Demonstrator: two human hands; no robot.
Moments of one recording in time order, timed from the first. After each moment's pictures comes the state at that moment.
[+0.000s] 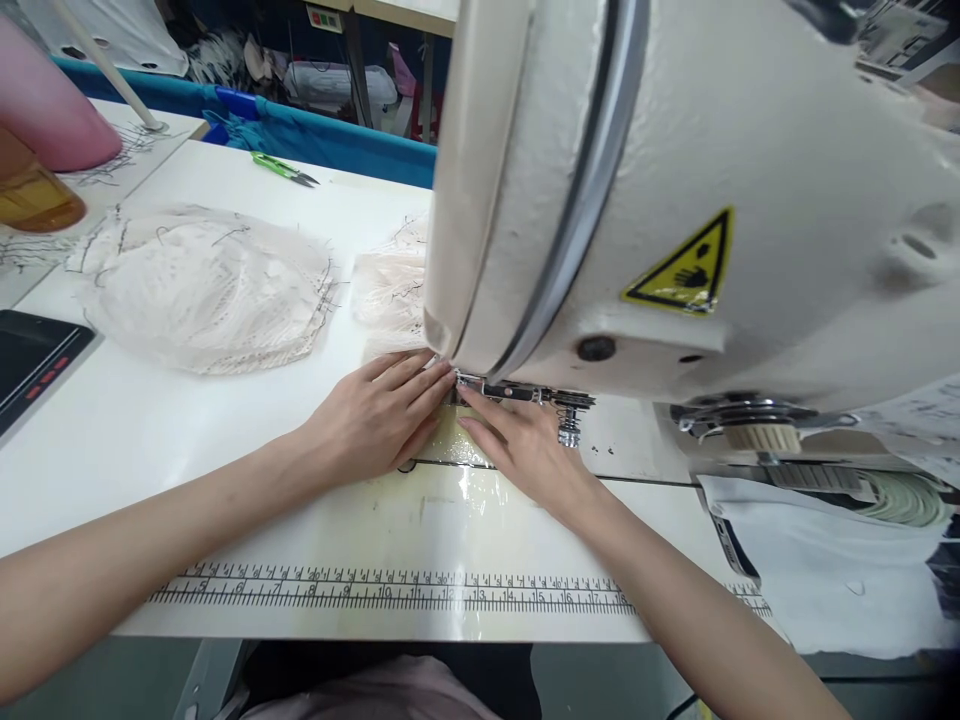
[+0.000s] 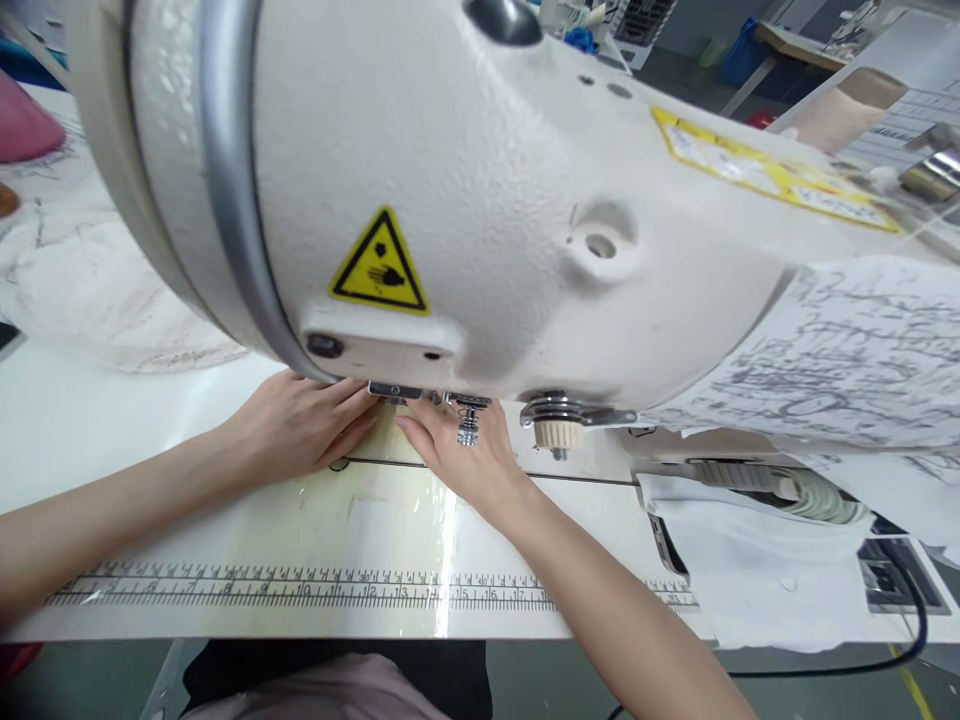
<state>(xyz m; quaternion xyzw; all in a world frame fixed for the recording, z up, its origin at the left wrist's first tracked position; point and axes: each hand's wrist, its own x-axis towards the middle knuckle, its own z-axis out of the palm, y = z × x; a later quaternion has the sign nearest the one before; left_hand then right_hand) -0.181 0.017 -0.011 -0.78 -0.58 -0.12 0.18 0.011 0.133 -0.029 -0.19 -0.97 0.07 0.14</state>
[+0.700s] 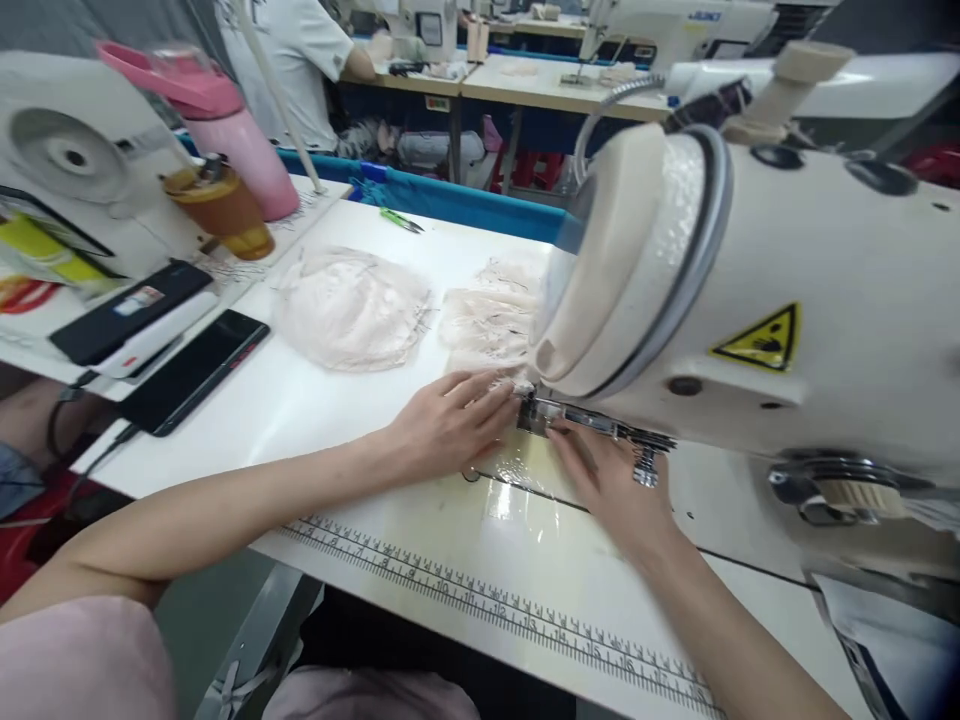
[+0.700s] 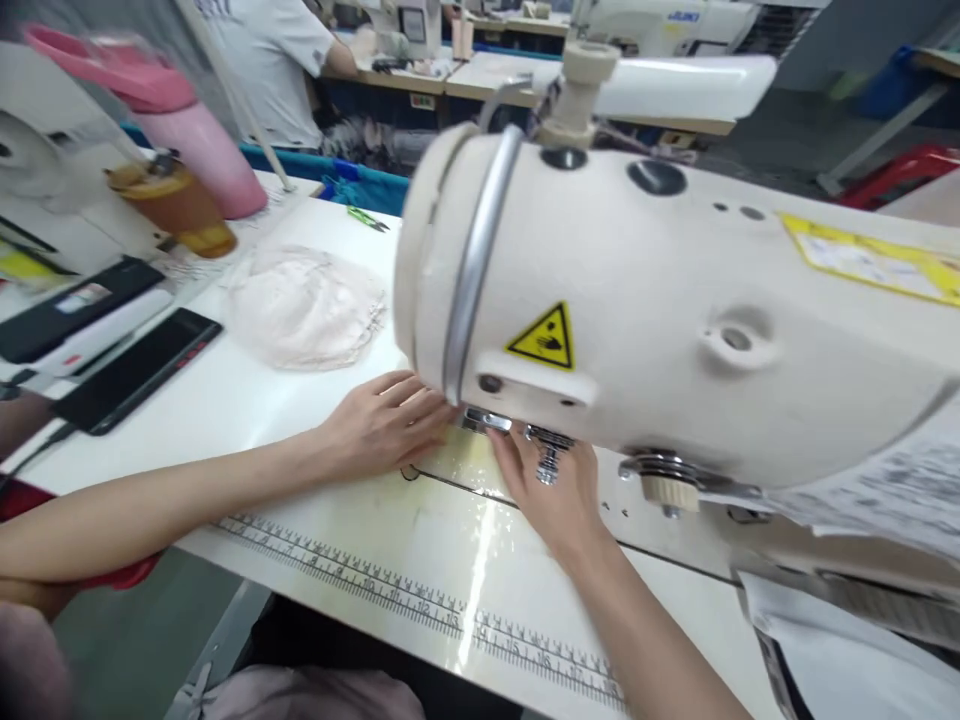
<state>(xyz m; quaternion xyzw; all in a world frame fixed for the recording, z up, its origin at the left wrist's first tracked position) -0.180 0.007 0.002 -0.76 -0.61 -0.09 0.20 0.023 0.155 -0.037 -0.10 -0.96 -0.07 0.26</state>
